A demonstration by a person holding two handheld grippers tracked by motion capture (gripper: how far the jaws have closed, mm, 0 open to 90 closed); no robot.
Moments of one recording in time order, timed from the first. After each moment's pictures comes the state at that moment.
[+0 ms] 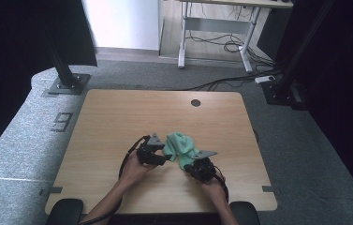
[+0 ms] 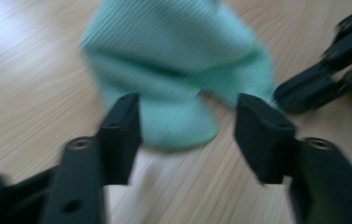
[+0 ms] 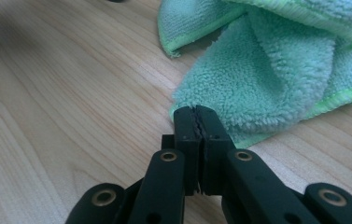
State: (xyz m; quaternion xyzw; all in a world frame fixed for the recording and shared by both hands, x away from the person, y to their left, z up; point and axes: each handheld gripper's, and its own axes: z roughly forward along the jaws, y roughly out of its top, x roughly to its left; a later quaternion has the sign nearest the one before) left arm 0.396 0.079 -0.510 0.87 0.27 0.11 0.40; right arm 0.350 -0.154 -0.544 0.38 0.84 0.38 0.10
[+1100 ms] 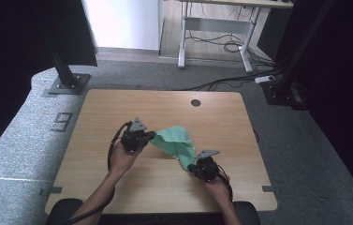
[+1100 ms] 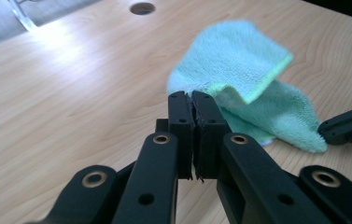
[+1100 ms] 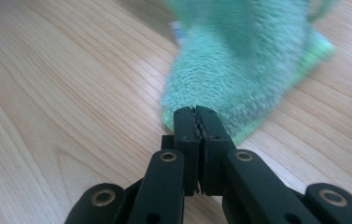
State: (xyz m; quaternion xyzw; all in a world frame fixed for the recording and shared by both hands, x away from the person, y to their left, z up) left arm 0.404 0.137 -0.457 0.82 0.33 0.17 0.42; right arm 0.351 -0.164 -0.541 0.38 0.85 0.36 0.11
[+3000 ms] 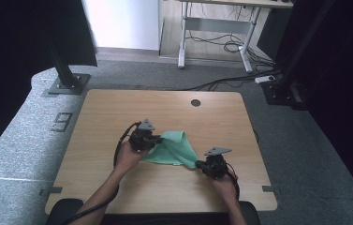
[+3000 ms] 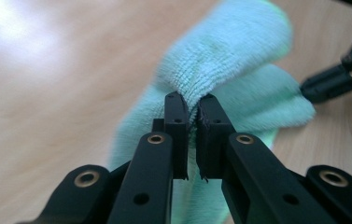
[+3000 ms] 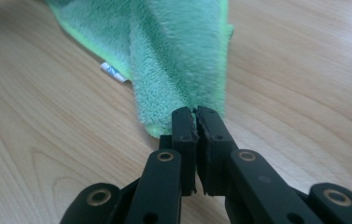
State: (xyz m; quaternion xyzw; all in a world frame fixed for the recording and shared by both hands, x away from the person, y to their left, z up) left arm 0.426 0.116 -0.471 0.85 0.31 0.11 0.41; right arm 0.356 -0.194 -0.536 0.41 0.82 0.38 0.11
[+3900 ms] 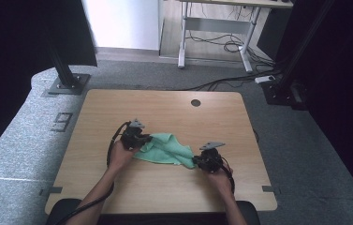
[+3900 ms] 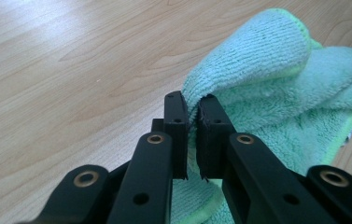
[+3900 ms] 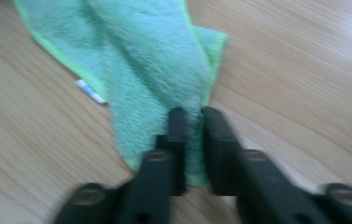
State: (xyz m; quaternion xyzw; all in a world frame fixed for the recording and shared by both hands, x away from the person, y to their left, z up) left arm 0.449 0.150 -0.510 0.84 0.36 0.10 0.39; right arm 0.381 -0.180 -0.540 0.41 0.83 0.36 0.12
